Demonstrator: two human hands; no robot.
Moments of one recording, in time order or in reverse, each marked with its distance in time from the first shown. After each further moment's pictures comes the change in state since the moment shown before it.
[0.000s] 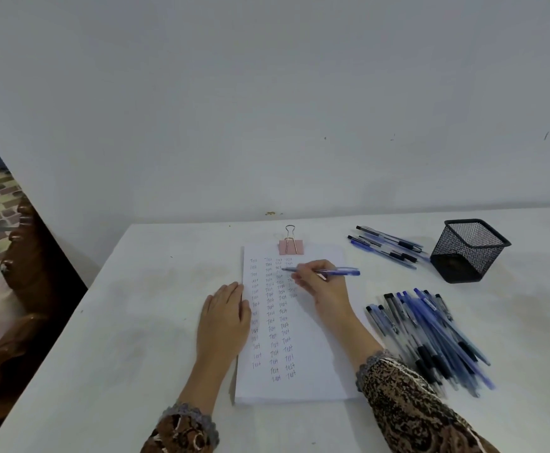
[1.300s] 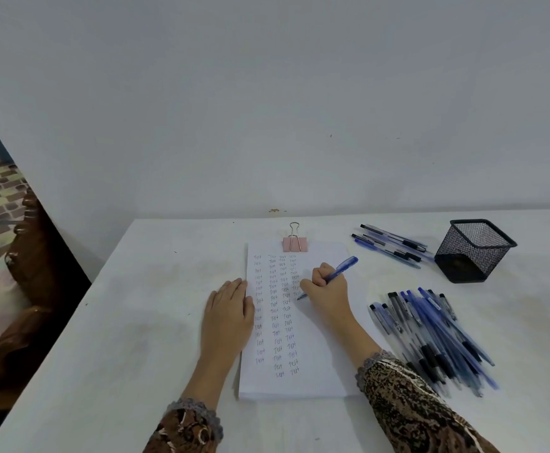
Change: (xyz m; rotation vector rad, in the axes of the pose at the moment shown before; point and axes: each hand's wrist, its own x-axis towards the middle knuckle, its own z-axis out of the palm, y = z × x) left_hand 0.000 0.001 -0.001 0.012 -0.002 -0.006; right_hand -0.009 0.003 0.005 -0.386 0.086 -0.127
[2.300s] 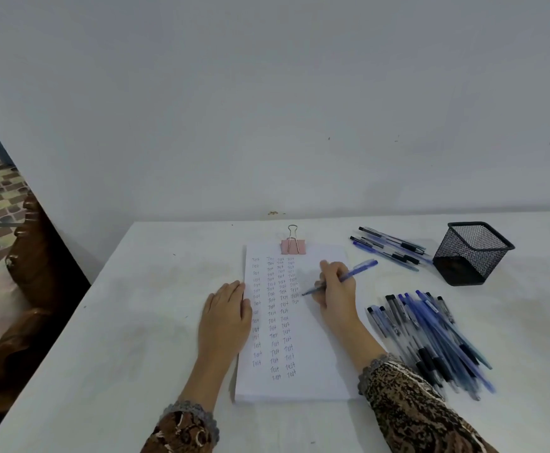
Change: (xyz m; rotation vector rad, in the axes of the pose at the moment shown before) left_hand -0.001 0.001 0.001 -0.015 0.009 0.000; right_hand 0.005 -0.004 -0.010 0.413 0.067 0.169
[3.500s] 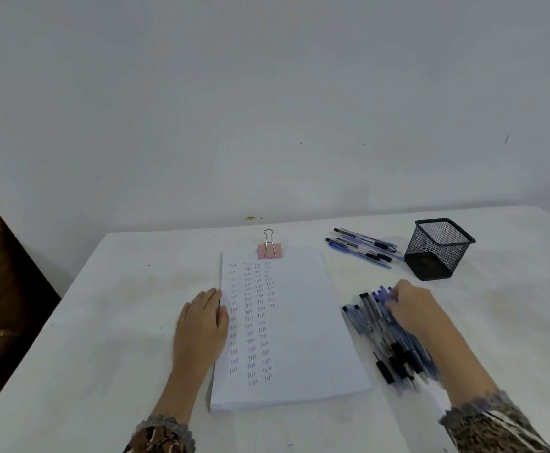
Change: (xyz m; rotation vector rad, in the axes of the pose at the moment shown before) left_hand 0.005 -0.010 0.009 0.027 -0.008 0.016; right_hand -0.022 -0.100 -0.116 -1.576 0.063 0.150
